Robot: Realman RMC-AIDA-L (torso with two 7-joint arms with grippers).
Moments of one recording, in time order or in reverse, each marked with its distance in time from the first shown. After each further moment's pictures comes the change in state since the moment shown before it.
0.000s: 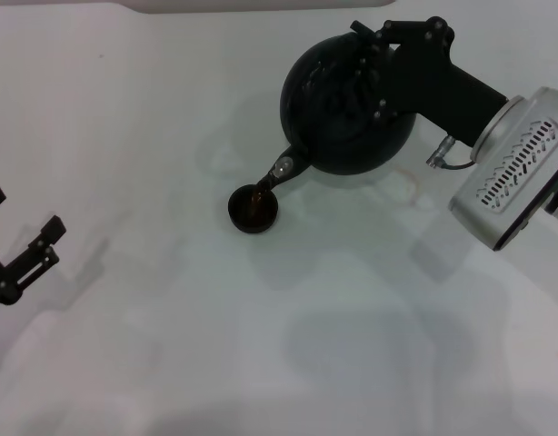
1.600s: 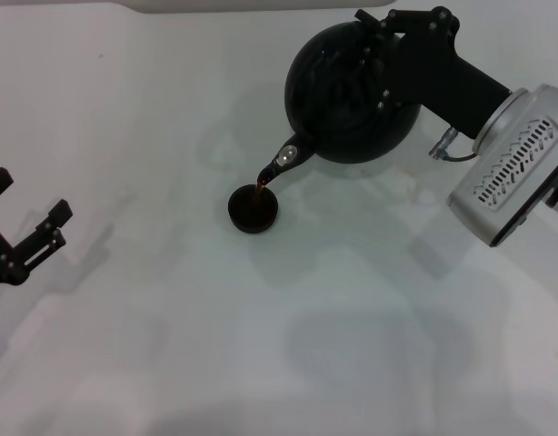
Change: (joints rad) left arm -0.046 0.003 0.000 -0.003 0.000 -0.044 0.000; right arm 0.011 0.000 -0.002 0.012 0.052 -0.009 -0.081
